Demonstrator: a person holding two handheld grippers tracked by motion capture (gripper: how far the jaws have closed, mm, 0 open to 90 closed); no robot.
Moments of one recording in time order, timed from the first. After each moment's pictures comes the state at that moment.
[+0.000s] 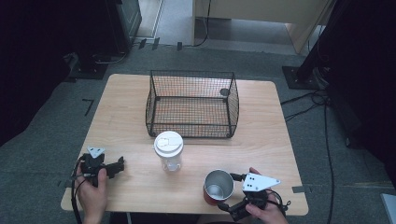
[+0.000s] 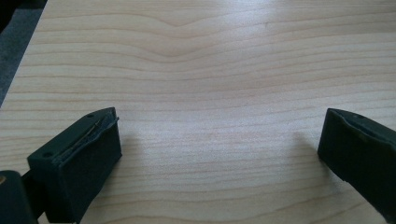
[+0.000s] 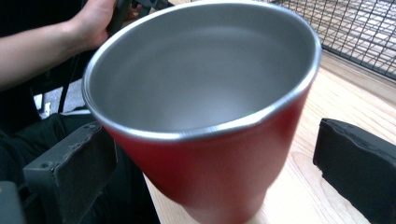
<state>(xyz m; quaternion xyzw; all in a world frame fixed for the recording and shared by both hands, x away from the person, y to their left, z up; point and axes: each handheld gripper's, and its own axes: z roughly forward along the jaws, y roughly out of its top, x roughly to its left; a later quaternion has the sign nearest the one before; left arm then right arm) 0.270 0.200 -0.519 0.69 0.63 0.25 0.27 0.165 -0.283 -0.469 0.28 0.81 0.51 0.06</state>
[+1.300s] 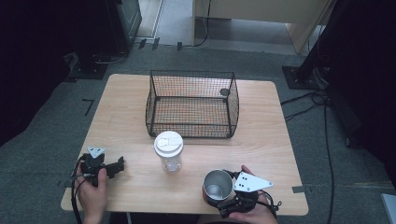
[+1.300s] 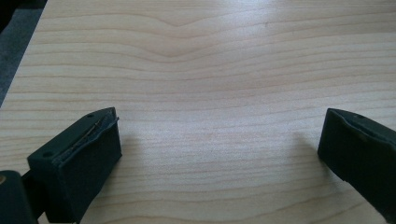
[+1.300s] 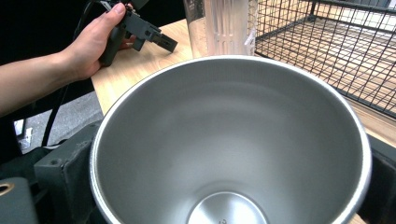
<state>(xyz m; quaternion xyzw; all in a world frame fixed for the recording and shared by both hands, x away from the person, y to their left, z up) 0.270 0.200 -0.519 0.69 0.63 0.25 0.27 0.165 -0.257 -0.464 0.29 0.78 0.54 0.10</state>
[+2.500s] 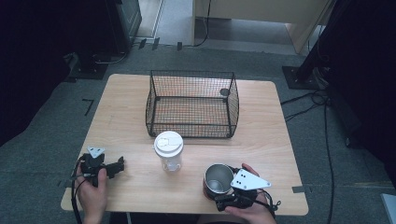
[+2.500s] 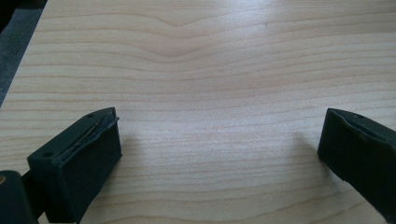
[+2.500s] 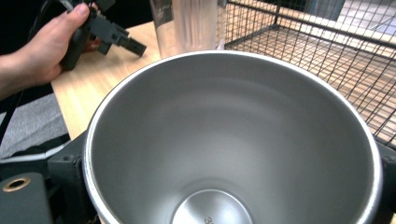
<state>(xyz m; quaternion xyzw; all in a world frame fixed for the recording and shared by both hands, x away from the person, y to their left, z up) 0.270 0.200 -0.519 0.69 0.63 0.25 0.27 0.168 -0.249 -0.453 0.32 0.78 0.52 0.16</state>
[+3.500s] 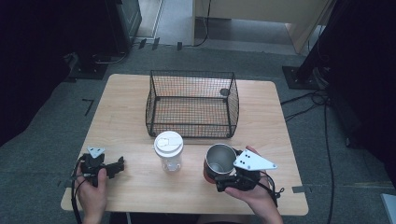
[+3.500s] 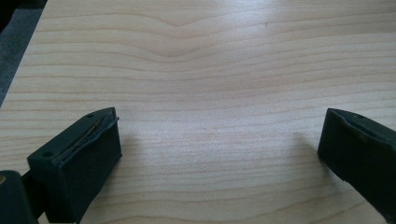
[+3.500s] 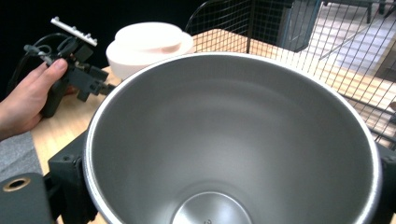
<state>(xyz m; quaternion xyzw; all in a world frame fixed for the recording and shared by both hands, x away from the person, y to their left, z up) 0.271 0.200 -0.520 0.69 0.63 0.25 0.27 0.197 -0.247 -0.401 0.34 0.75 0.53 0.19</state>
